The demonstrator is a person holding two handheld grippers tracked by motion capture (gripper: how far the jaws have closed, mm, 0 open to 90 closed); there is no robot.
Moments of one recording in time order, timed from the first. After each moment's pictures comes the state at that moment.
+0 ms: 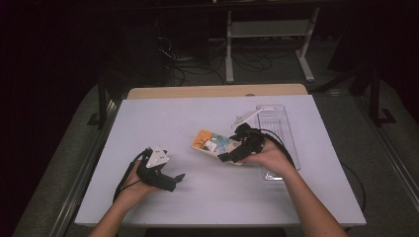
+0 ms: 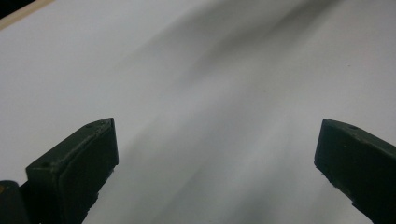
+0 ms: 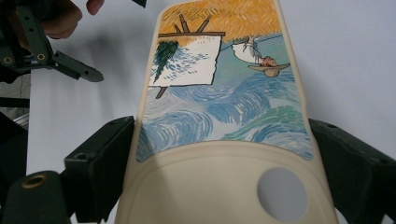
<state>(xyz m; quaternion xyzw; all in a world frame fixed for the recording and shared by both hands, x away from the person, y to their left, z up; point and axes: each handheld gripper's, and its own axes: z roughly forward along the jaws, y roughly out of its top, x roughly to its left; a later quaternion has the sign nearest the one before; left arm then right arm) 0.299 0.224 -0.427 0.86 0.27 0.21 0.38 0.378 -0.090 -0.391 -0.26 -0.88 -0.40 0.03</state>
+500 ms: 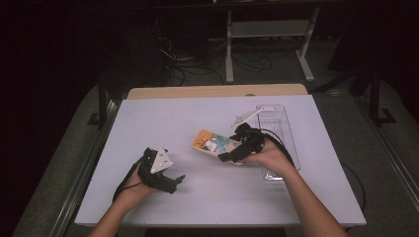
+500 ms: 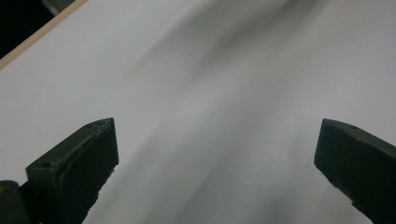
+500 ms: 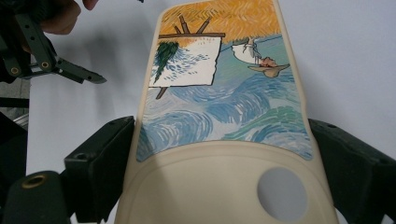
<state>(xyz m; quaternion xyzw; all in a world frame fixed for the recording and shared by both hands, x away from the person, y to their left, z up) 0.293 0.218 -0.428 0.87 0.23 0.25 0.35 0.378 -0.090 -0.390 -0.26 -0.88 -0.40 0.03</state>
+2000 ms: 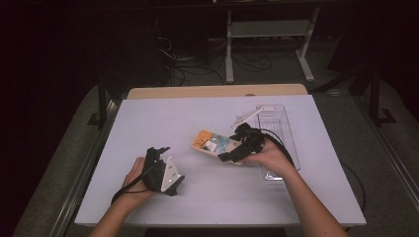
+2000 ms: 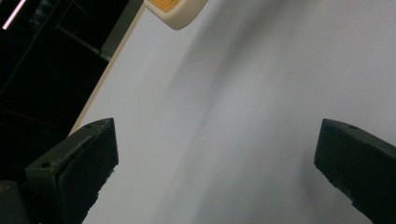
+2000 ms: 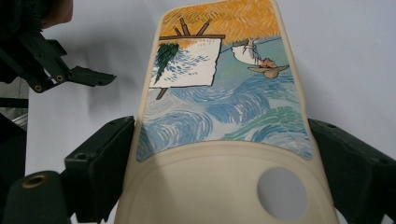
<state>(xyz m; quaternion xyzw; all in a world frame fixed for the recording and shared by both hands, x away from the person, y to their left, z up) 0.277 0.205 -0.431 0.87 0.11 0.39 0.27 0.379 -0.091 -0.391 -0.26 -0.88 -0.40 0.03</state>
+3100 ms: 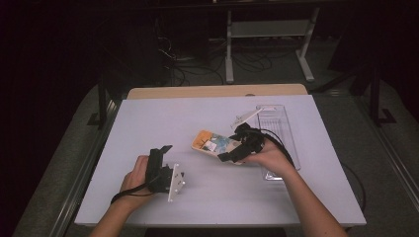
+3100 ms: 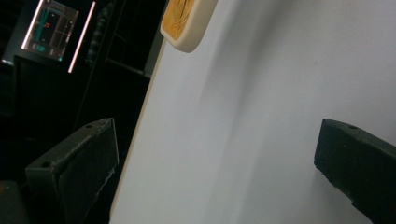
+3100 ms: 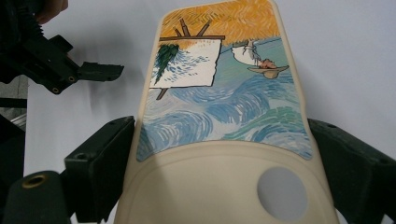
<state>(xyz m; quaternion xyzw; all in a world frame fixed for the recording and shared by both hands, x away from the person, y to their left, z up) 0.269 0.194 -0.437 0.84 0.03 0.49 0.23 0.378 -0.090 -0.390 -0.26 -0.88 -0.40 0.03</state>
